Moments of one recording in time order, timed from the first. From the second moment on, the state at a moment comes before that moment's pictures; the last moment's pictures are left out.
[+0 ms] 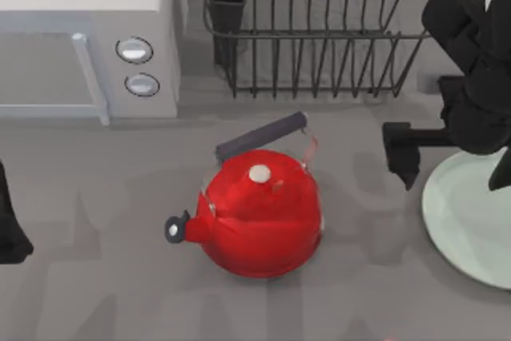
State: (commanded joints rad) left arm 0.00 0.00 0.00 0.00 0.00 0.00; right arm 0.37 1.82 1.34 -1.09 0.00 0.38
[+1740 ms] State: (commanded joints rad) left arm 0.00 0.00 0.00 0.00 0.00 0.00; right arm 0.37 1.99 1.12 -0.70 0.00 0.39
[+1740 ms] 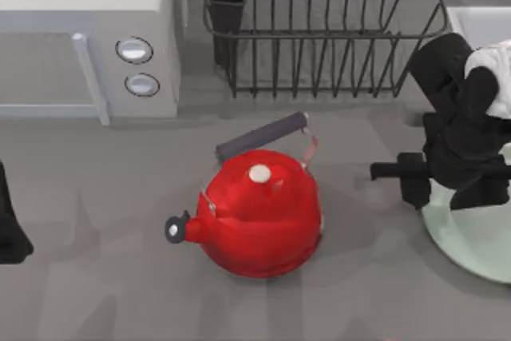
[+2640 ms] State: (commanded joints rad) left arm 0.00 0.00 0.00 0.00 0.00 0.00; right arm 0.36 1.94 1.38 -0.93 0.01 0.39
